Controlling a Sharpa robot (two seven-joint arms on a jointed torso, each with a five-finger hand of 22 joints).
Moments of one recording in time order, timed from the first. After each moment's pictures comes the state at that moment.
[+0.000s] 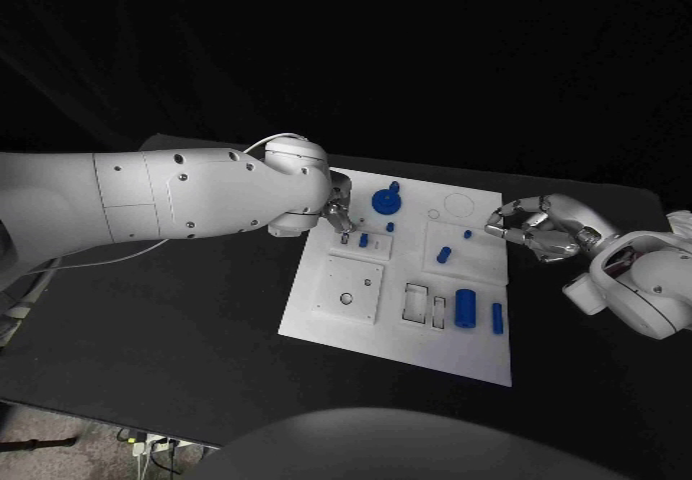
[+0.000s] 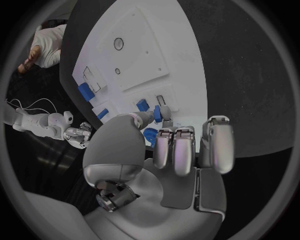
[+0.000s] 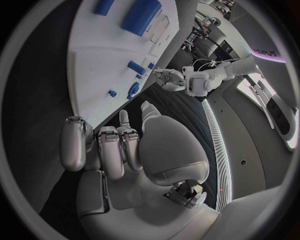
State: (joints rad) left arm 1.44 -0.71 -0.22 1.52 -1.21 0.18 -0.70; left_hand 1.08 -0.08 0.61 0.26 0.17 0.84 0.04 0.54 1.20 1.47 -0.04 1.57 1.31 1.46 -0.08 1.57 1.31 0.02 1.47 0.04 1.43 1.31; right arm 1.26 -0.93 -0.21 1.49 -0.84 -0.29 0.17; right_hand 1.31 0.11 -0.03 0.22 0.29 0.67 0.16 0.34 0.67 1.47 0.08 1.58 1.31 1.47 0.03 1.57 1.31 0.05 1.37 0.14 1.37 1.31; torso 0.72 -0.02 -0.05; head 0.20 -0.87
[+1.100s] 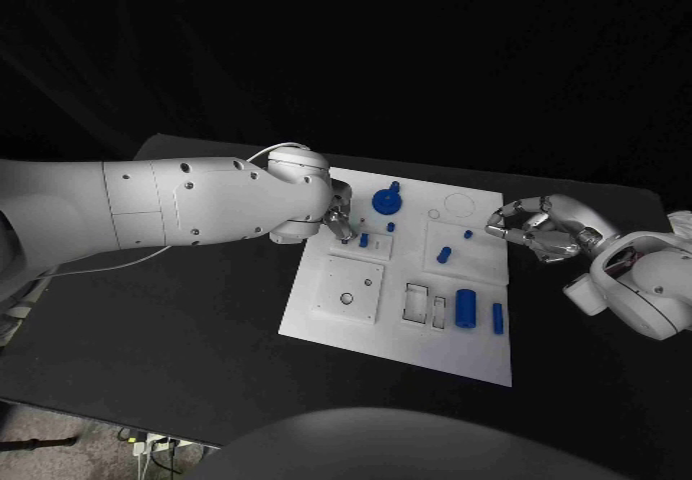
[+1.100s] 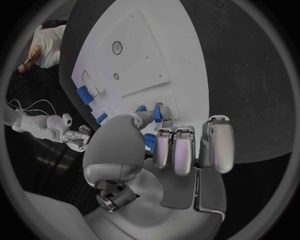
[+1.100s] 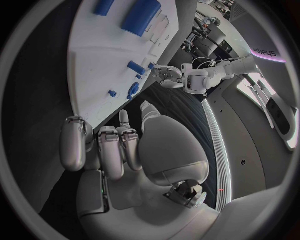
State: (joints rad) left arm 1.41 -0.70 -0.22 1.51 -1.21 0.18 -0.70; left_hand 1.08 -0.07 0.60 0.26 0.18 0.84 0.04 0.55 1.20 1.46 -0.03 1.57 1.31 1.47 -0.07 1.57 1.31 0.02 1.47 0.04 1.42 1.31; right arm 1.26 -0.93 -0.21 1.49 -0.84 -0.29 0.17; right_hand 1.31 0.11 -0.03 0.22 0.29 0.67 0.16 0.34 0.67 1.47 0.08 1.57 1.31 1.47 0.03 1.57 1.31 0.05 1.37 0.14 1.37 1.31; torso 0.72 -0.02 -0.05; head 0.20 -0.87
